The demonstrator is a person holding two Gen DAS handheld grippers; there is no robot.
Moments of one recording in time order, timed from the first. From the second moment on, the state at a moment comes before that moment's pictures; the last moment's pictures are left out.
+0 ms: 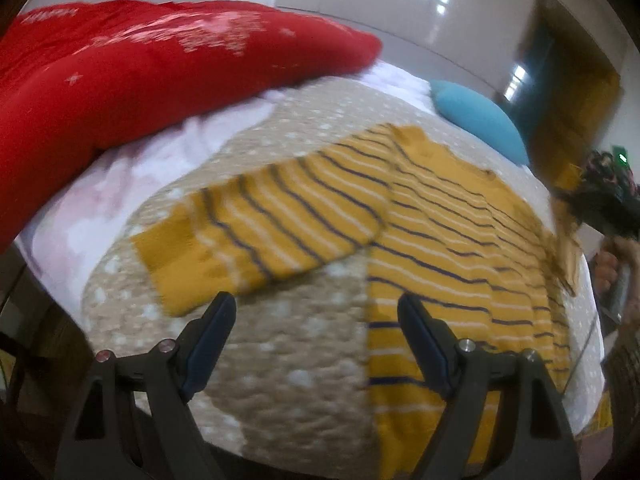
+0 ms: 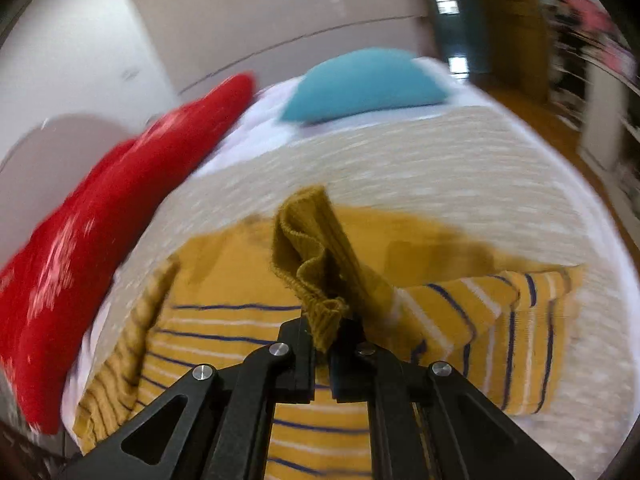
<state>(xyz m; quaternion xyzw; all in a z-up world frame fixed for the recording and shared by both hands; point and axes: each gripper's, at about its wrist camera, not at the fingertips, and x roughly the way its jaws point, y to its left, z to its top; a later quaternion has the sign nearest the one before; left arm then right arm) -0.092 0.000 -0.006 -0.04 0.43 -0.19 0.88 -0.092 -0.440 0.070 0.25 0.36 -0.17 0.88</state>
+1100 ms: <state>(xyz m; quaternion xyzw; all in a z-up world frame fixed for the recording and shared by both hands) -0.081 0.063 -0.033 -0.11 0.45 -0.12 0.88 0.054 -0.249 0.010 0.12 0.46 0.03 0.88</state>
